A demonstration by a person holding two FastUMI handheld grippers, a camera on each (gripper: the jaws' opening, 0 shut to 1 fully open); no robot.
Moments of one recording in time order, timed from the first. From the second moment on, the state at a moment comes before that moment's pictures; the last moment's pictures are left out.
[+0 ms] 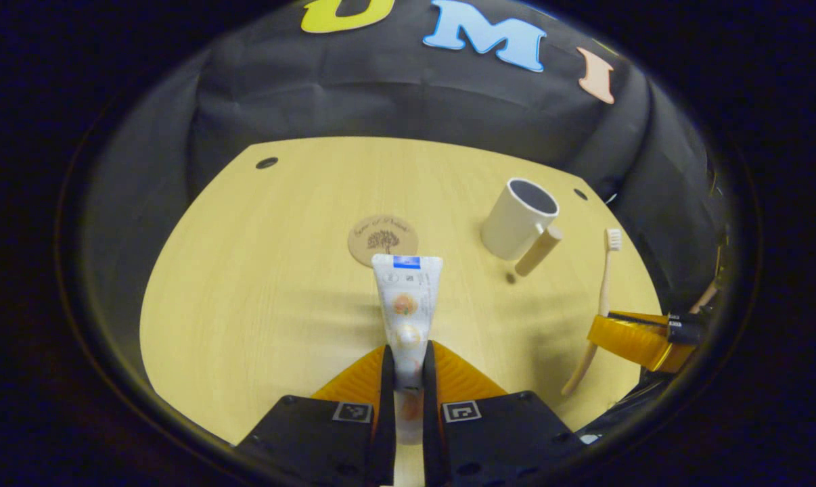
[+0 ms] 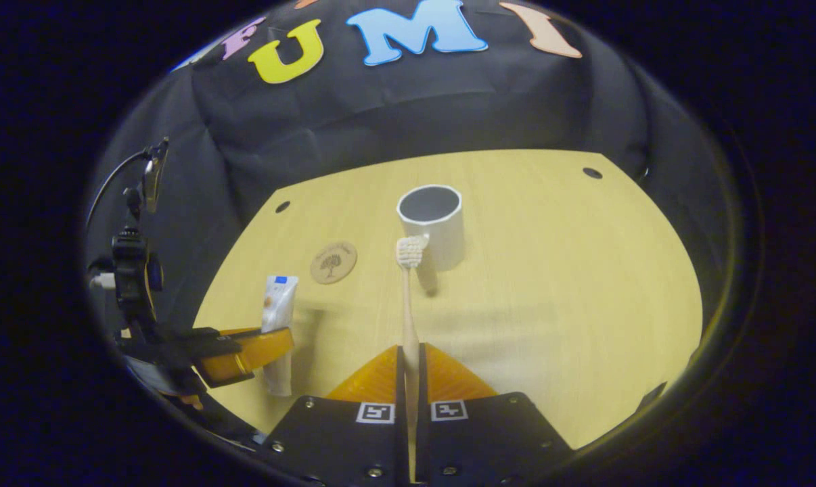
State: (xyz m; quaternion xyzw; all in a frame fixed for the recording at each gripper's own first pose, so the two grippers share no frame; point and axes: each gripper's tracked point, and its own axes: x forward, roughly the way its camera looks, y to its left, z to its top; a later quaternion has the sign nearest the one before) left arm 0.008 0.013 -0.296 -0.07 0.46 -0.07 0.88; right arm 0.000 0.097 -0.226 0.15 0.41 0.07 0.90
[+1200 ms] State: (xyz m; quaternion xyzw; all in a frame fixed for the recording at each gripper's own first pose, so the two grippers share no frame) left arm 0.123 0.012 -0.158 -0.10 0.22 -0.06 0.97; right arm 0.164 0.042 -0.122 0.15 0.16 0.03 0.97
